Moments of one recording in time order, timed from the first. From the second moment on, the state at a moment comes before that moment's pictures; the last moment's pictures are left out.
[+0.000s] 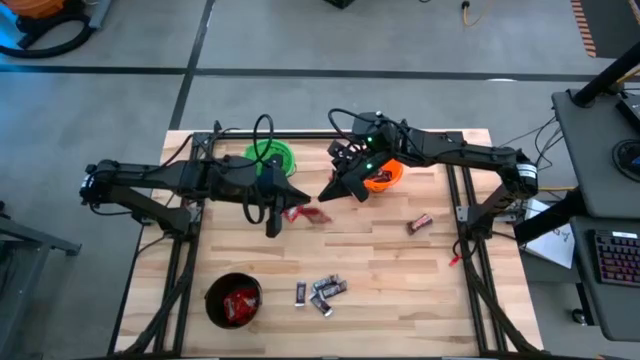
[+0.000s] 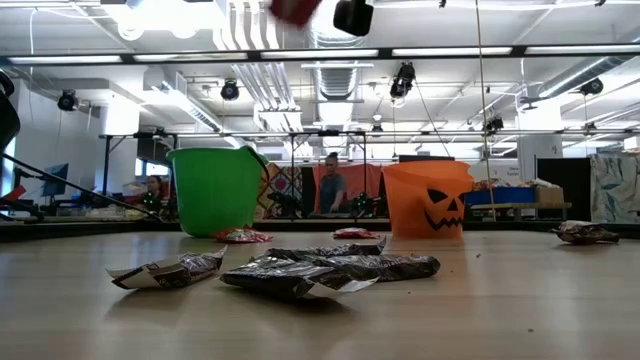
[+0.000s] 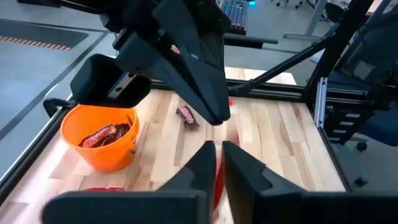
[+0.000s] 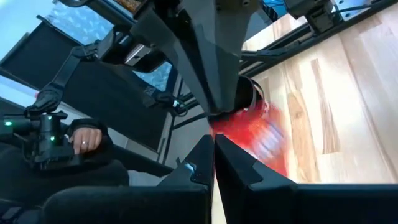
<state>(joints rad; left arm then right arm) -0.09 1.26 1.31 -0.44 -0.11 -0.14 -0.23 1.62 1.58 -0.35 -0.79 0.58</state>
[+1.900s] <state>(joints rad) -0.42 1.01 0.86 0.06 -0.48 -0.45 0.03 1.93 1.16 -0.09 -0.01 0.22</state>
